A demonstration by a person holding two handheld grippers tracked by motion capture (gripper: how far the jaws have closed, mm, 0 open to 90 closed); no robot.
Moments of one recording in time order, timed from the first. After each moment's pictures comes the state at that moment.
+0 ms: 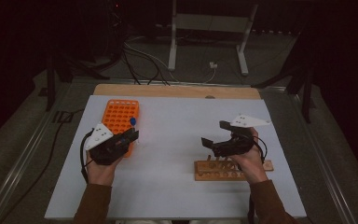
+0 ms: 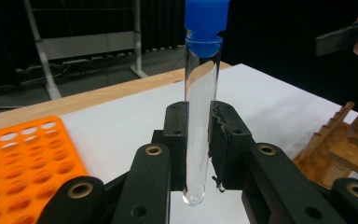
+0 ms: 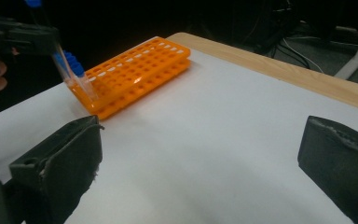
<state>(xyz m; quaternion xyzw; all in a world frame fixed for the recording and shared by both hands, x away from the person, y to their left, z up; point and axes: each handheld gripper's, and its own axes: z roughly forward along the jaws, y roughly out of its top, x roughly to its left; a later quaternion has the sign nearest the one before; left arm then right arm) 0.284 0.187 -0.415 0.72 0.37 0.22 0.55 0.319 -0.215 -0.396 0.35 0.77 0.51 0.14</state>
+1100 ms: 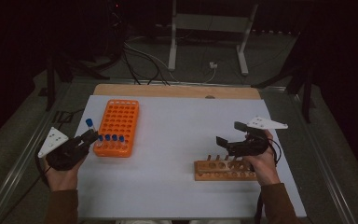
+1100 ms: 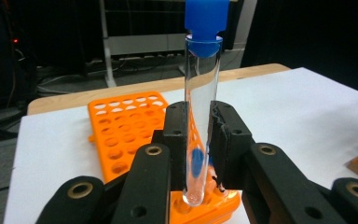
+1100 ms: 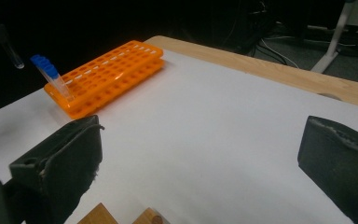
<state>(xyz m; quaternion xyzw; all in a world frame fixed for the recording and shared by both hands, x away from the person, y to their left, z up) 0.266 0.280 -0.422 0.68 0.44 0.28 0.52 0.317 -0.254 -0.401 0.38 0.75 0.51 0.15</state>
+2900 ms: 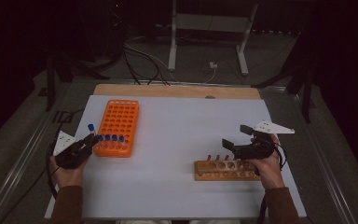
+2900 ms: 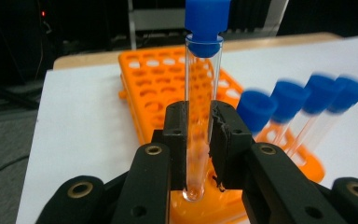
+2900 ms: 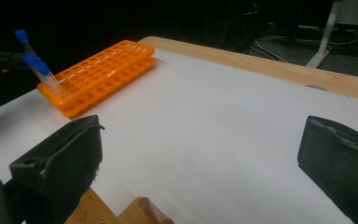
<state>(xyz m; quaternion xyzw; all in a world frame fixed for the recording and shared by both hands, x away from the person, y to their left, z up) 0.294 0.289 -0.483 0.69 0.48 0.29 0.46 0.310 -0.272 -0.411 0.39 0.74 0.52 0.16</state>
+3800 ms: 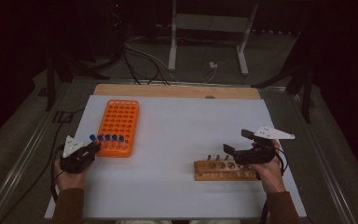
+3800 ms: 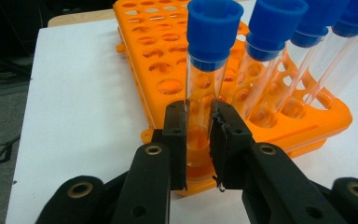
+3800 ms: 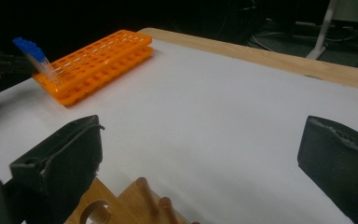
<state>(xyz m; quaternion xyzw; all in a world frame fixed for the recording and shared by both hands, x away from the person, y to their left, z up) 0.291 0.284 -0.500 0.72 0.49 0.27 0.41 0.301 -0.275 -0.421 0.39 0.75 0.51 0.16</state>
